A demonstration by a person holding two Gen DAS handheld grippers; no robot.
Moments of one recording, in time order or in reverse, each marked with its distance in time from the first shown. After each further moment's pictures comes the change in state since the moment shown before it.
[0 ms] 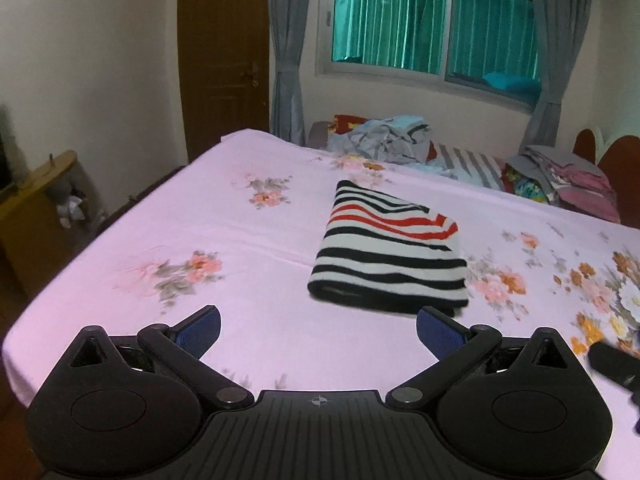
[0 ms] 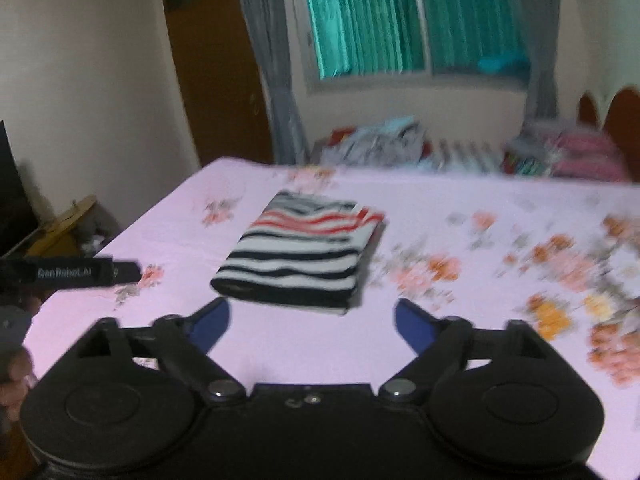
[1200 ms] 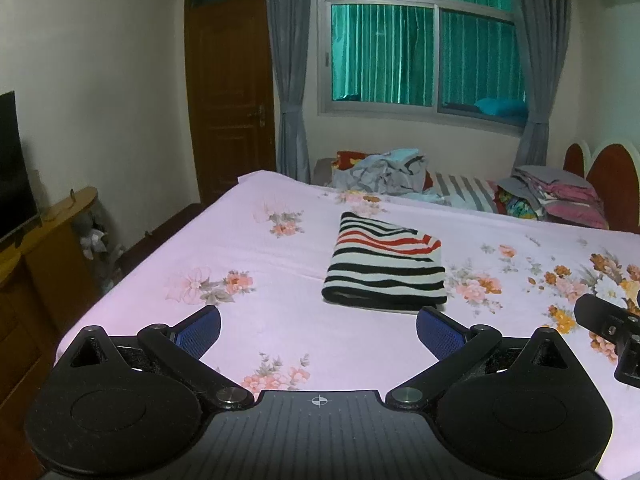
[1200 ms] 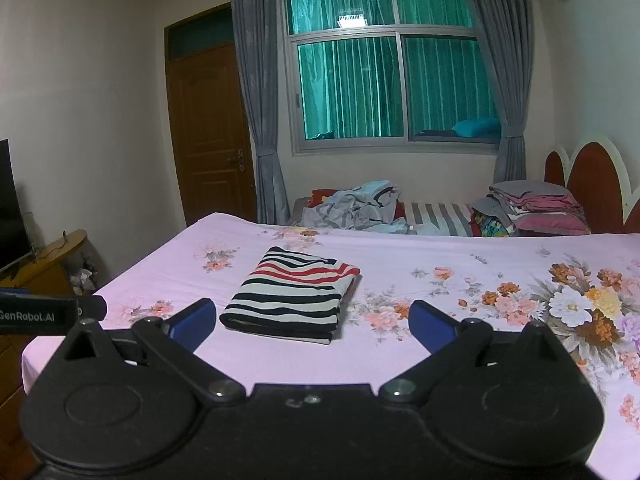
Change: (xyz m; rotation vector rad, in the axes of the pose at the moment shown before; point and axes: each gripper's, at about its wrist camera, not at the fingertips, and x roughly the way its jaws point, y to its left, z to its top) left arm -0.131 0.010 -0.027 0.035 -0.114 0.023; right arm -0.093 0.022 -0.011 -0.016 -0.146 -0.038
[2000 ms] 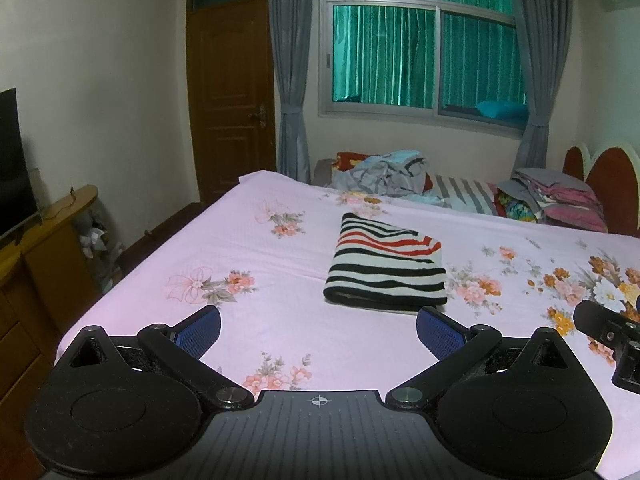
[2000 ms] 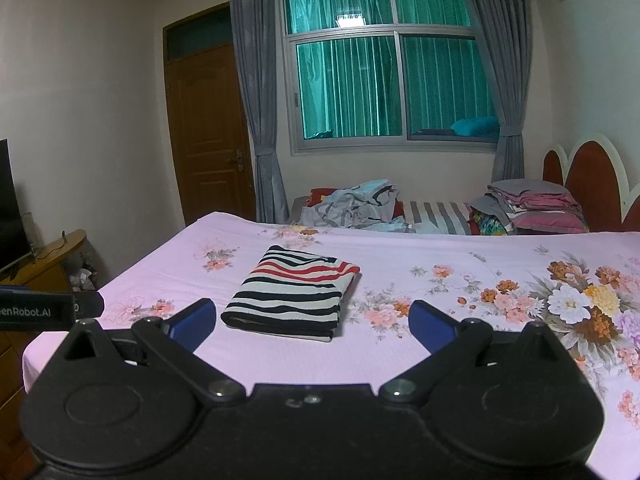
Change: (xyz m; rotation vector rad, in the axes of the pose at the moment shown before) left arm -0.004 0.004 0.001 -0.012 0.000 -0.005; right arm -0.005 0.004 -0.002 0.001 0.005 -0.007
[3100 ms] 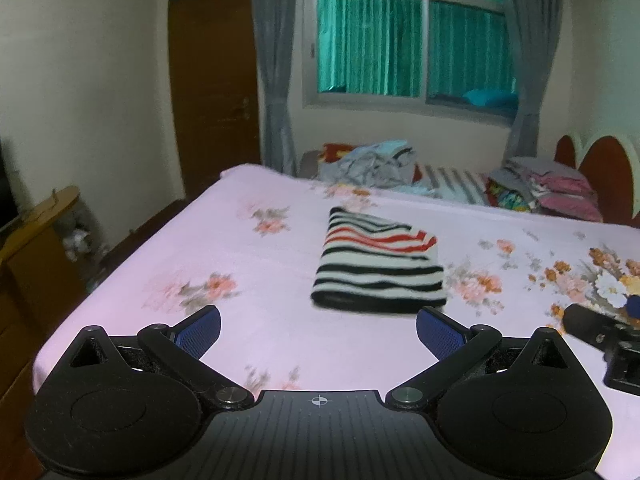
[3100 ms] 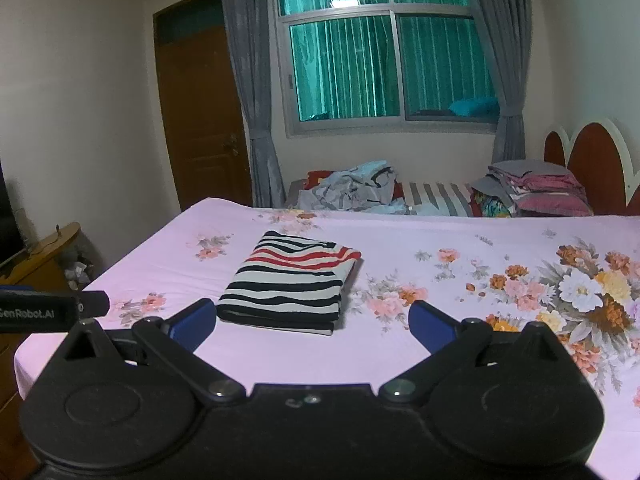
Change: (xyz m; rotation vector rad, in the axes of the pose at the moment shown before) left arm 0.051 -0.009 0.011 0.029 0.013 -0.050; right arm 0.043 -0.003 0.002 0.035 0.063 -0.008
